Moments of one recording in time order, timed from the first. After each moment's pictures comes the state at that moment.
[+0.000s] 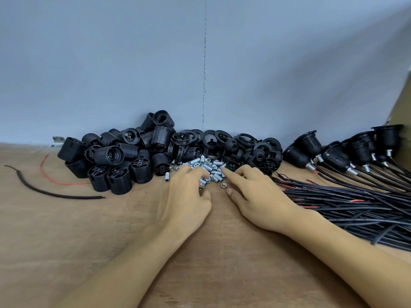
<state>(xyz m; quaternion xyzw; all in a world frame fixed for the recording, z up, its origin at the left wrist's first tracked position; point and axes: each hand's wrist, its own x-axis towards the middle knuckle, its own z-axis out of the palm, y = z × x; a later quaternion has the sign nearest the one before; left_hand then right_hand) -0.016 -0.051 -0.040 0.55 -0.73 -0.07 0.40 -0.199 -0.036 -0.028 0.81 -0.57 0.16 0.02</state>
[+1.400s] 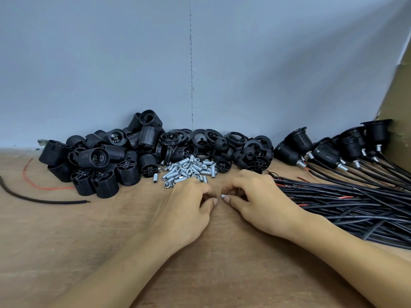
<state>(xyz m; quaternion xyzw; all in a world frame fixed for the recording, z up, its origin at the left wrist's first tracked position) -0.025 -0.037 -0.037 0.51 -0.80 -0.13 0.31 -0.212 -0.019 -0.021 0.79 -0.56 0.23 -0.05</state>
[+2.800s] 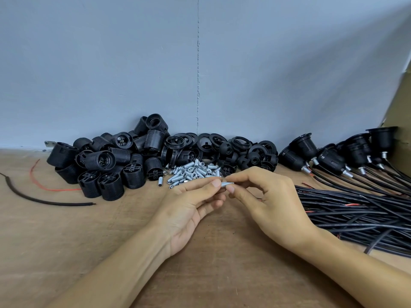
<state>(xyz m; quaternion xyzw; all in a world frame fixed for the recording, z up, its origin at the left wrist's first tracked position) -0.024 -0.034 -0.024 0.32 -0.37 -0.72 0.49 -0.203 -0.005 -0.017 0.75 -0.45 0.48 -0.06</state>
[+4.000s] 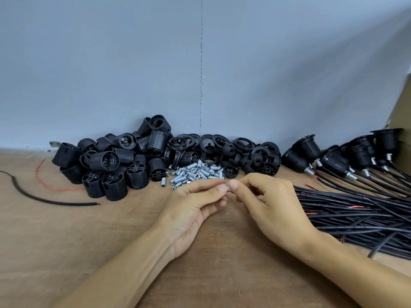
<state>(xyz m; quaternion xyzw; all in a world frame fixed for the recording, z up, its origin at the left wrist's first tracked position) -0.023 -0.037 -0.030 0.31 -0.39 -0.71 0.49 -0.199 -0.003 -0.017 0.74 -0.50 0.45 -0.08</state>
